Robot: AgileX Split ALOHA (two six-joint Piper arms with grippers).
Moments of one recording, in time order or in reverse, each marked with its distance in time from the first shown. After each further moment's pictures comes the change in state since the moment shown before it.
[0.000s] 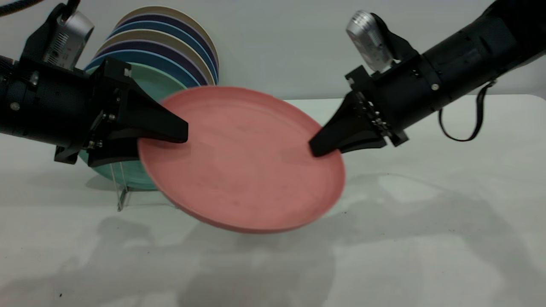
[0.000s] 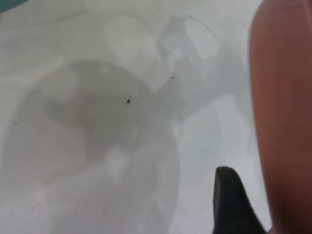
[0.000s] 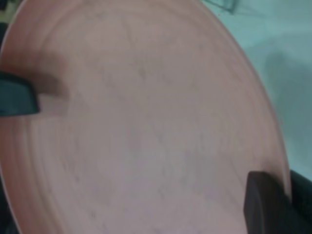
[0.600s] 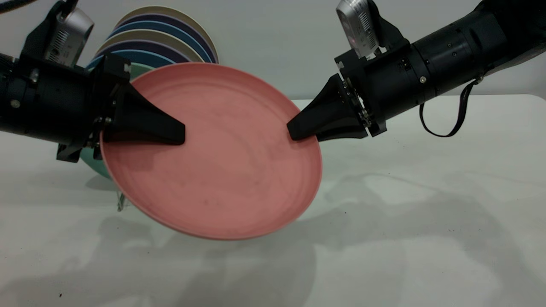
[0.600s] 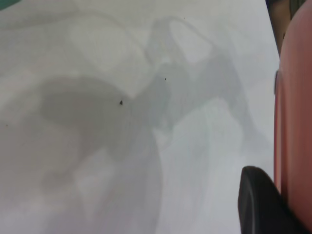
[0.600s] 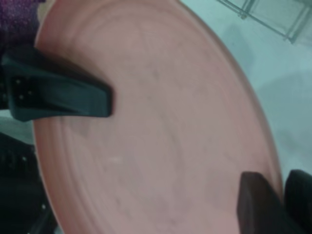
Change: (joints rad) left arm -0.001 0.000 -0.002 -0.001 0.016 0.001; right arm 0.015 0.000 0.000 0.070 0.051 -0.095
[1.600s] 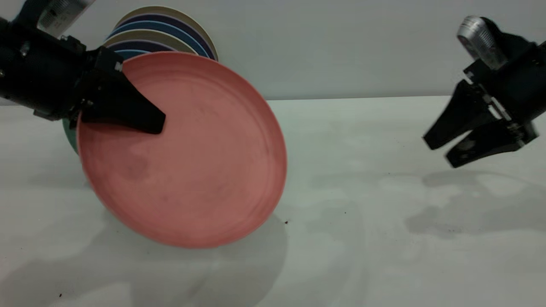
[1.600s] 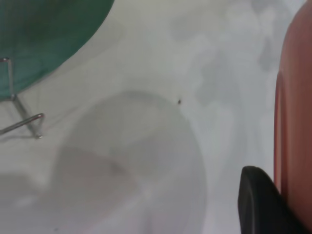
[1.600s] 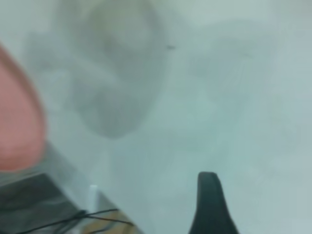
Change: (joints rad) left arm 0.000 -0.053 -0.159 0.444 -0.098 -0.175; right arm -0.320 -0.074 0.000 -0.499 -0.030 0.402
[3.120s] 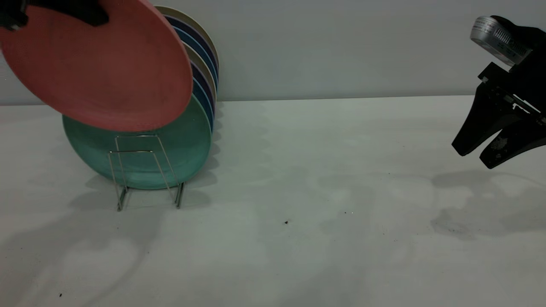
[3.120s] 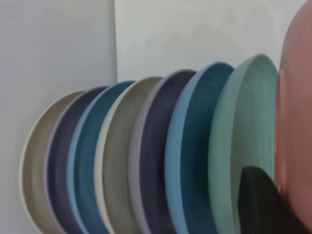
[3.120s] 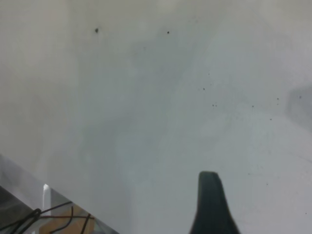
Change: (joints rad) left arm 0.000 -0.006 -0.447 0.675 0.030 0.680; right arm 0.000 -0.049 0.000 -0.166 -0.045 0.143
